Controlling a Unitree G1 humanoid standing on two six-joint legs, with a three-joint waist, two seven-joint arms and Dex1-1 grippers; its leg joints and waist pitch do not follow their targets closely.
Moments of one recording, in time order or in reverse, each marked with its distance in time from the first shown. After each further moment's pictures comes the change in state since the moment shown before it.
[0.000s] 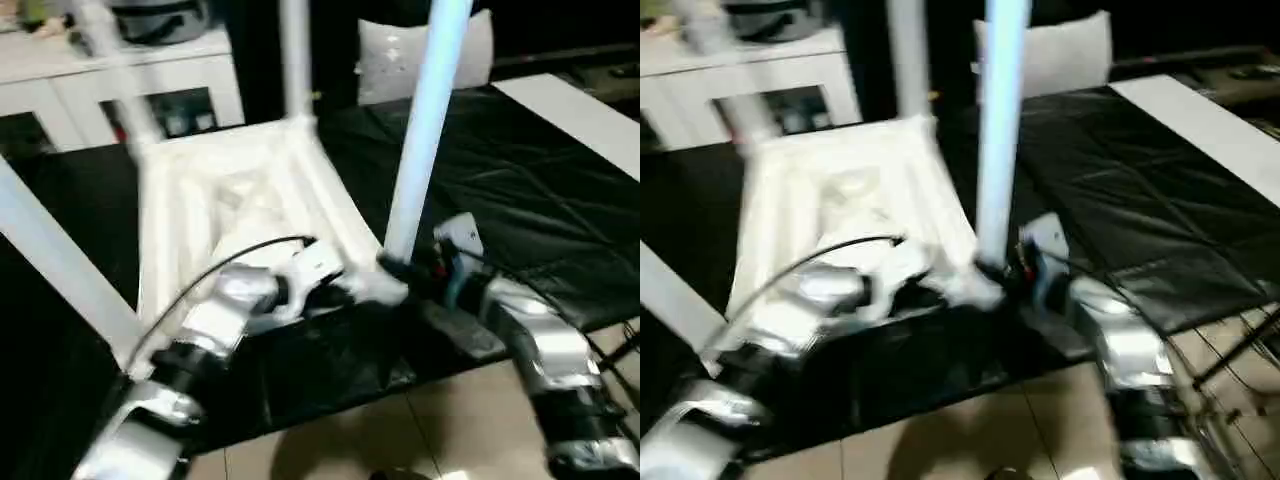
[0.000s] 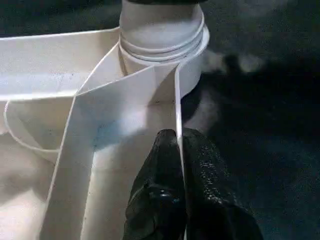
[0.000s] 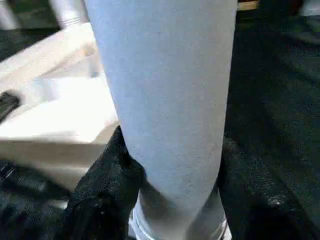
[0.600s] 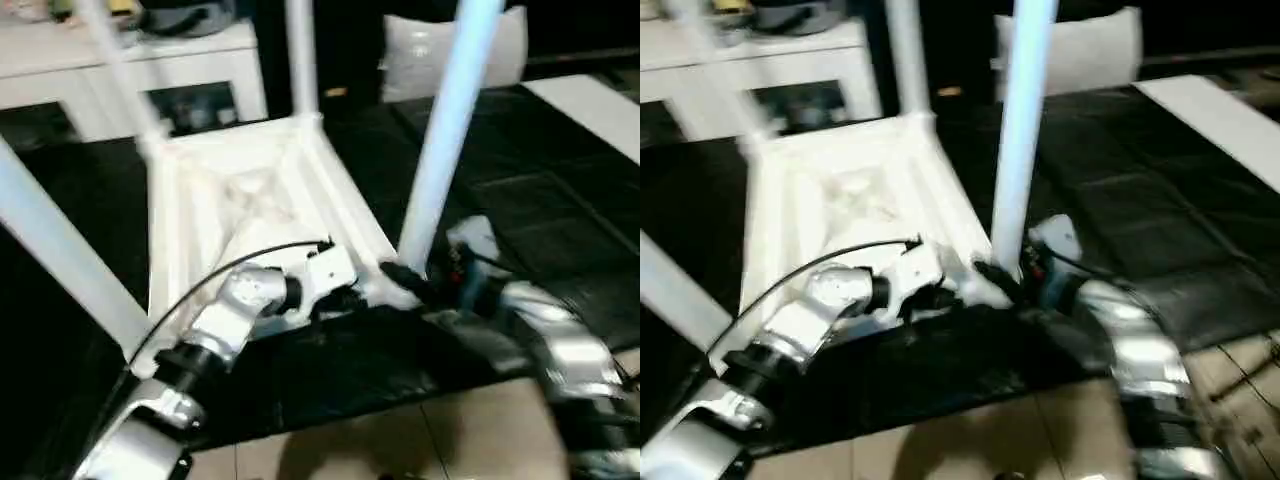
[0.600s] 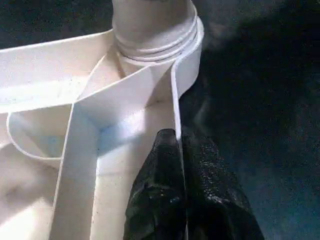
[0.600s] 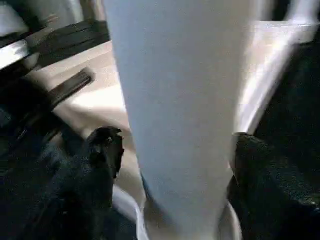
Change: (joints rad) left arm -0.001 0.130 -0.068 0.018 -0.004 -0.215 -0.213; right arm 0.084 -0.188 0.003 -0.042 0.110 -0.086 0.383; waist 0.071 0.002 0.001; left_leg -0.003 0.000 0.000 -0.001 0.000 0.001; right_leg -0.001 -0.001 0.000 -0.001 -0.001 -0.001
